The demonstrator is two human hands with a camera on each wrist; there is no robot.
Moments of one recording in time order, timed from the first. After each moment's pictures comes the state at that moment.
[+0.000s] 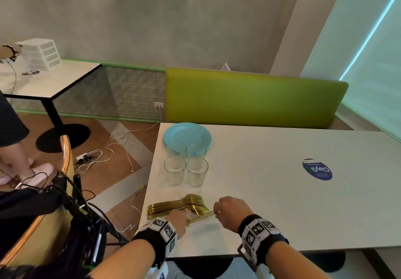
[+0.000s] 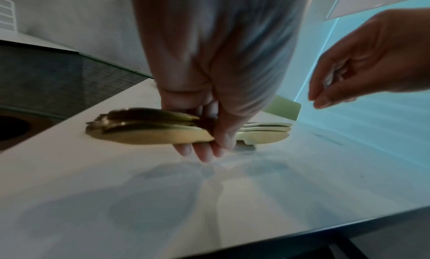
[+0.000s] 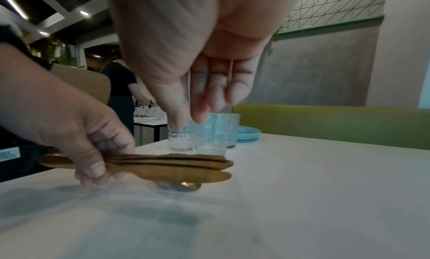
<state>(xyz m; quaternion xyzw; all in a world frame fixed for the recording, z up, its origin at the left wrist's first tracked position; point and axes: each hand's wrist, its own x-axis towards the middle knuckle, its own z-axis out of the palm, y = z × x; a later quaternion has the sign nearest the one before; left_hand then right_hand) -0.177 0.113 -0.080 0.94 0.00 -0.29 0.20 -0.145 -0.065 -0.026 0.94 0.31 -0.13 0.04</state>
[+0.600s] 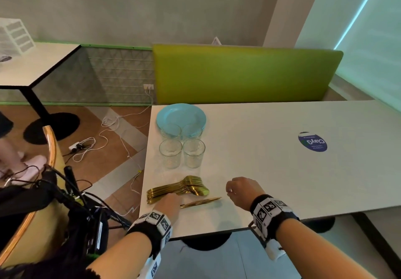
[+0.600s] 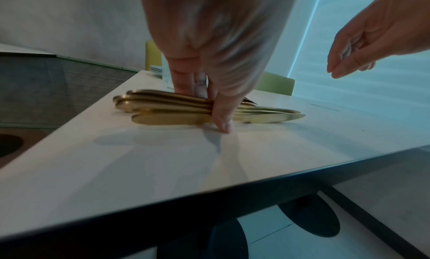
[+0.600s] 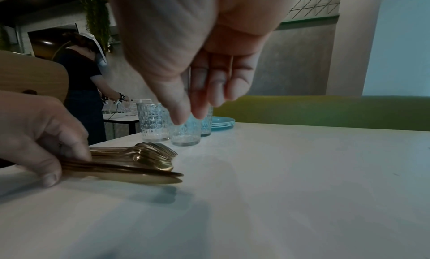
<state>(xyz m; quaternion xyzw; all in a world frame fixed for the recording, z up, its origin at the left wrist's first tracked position) -0.185 0.120 -0.077 0.97 0.02 -0.25 0.06 -0.141 -0.090 -0.031 0.97 0.21 -0.15 0.01</state>
